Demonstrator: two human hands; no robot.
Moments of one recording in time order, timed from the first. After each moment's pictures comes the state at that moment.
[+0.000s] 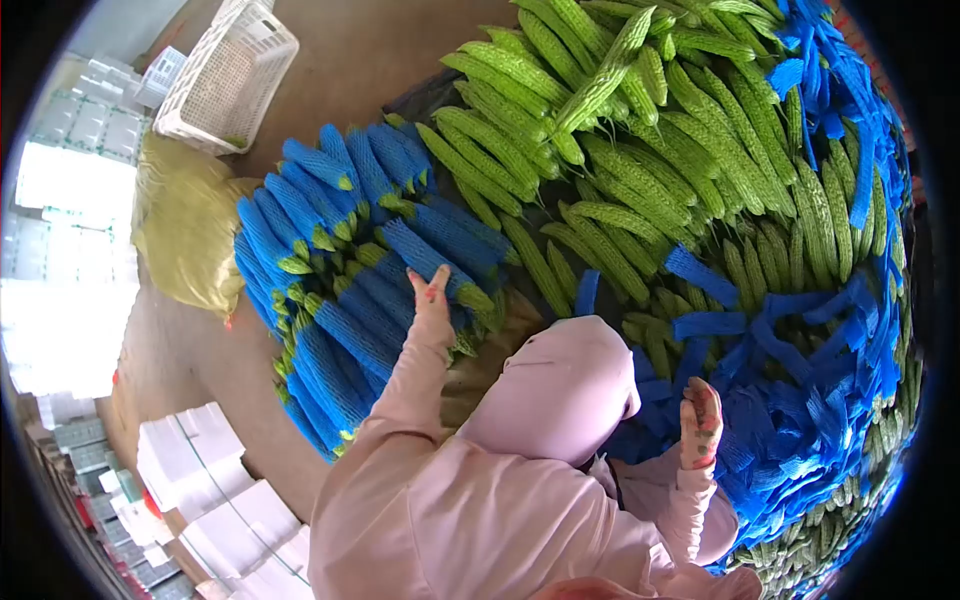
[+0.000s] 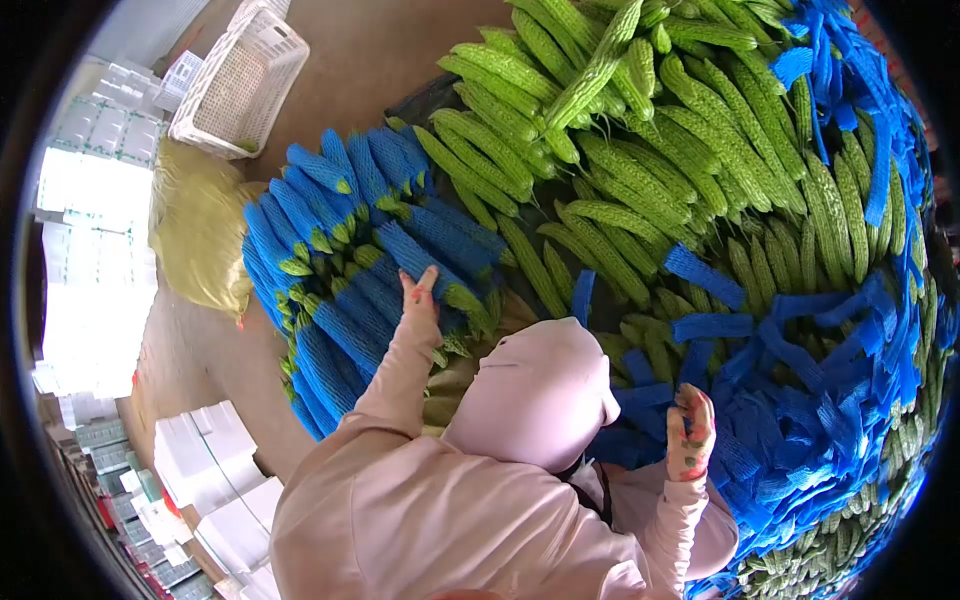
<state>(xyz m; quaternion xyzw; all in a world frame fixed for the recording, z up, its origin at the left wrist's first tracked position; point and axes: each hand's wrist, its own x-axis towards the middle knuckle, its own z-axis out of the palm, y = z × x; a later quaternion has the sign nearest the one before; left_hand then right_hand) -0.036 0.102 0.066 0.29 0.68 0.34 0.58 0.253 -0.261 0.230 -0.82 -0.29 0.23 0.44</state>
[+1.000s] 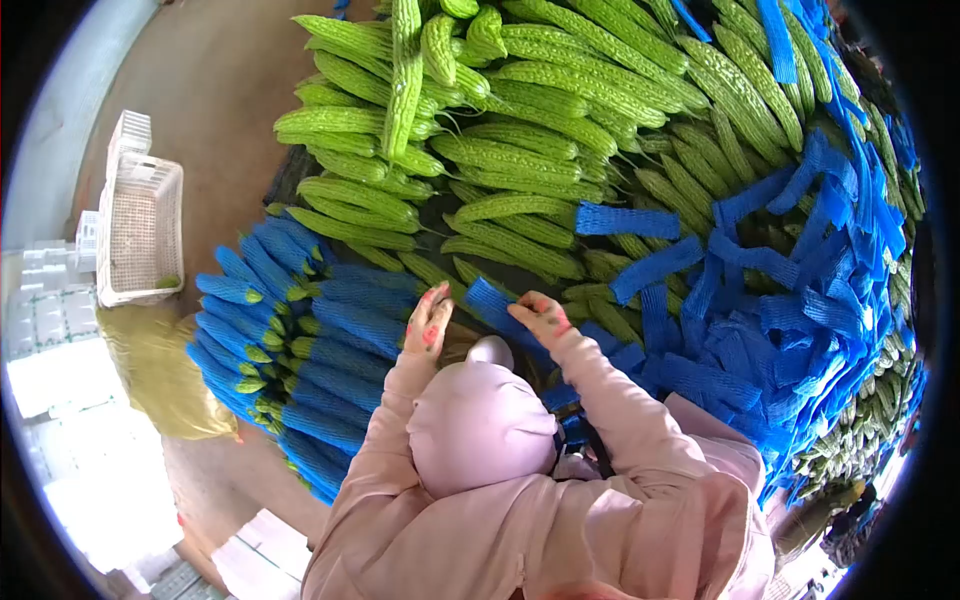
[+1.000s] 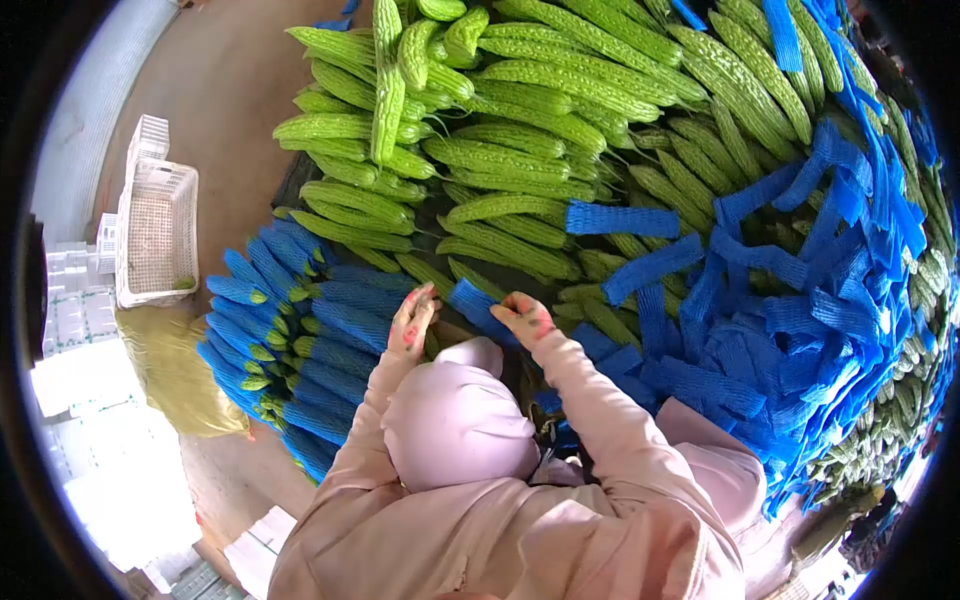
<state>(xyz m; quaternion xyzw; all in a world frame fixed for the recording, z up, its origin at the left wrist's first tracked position) 0.091 0.067 0.075 0.62 0.39 0.13 0.67 0.256 -0.098 0.040 -0.71 -0.16 0.49 0.49</state>
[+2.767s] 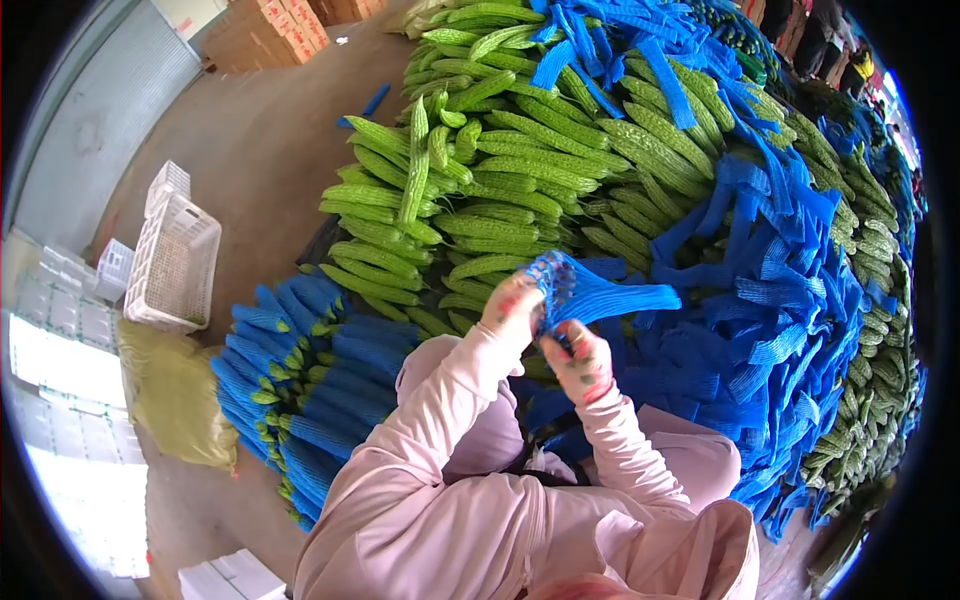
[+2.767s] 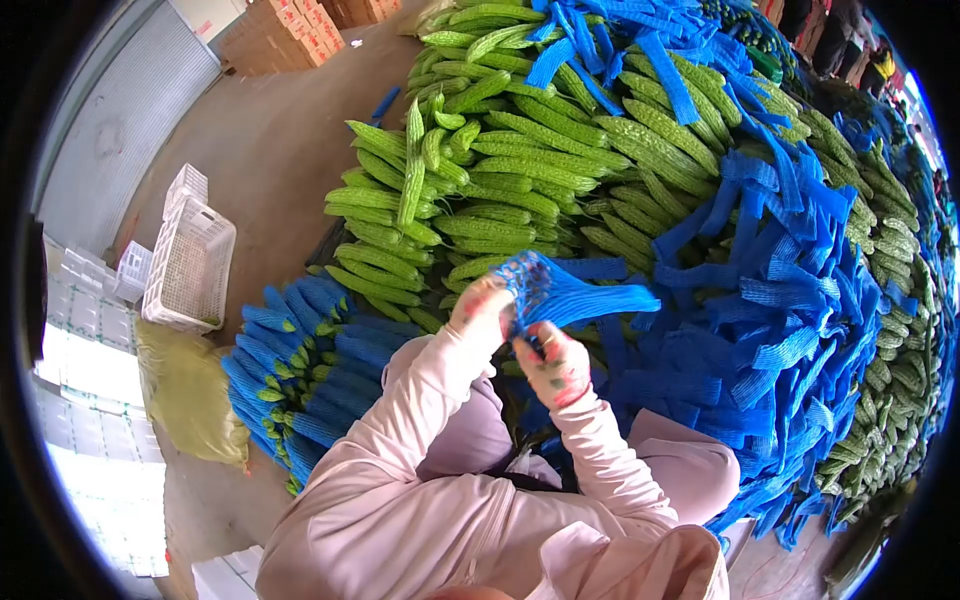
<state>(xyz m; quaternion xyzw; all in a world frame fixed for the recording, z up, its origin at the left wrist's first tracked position) 0.211 -0.068 0.293 0.38 0.11 0.10 0.91 0.236 -0.214 0.299 -0.78 -0.32 0.09 0.53</state>
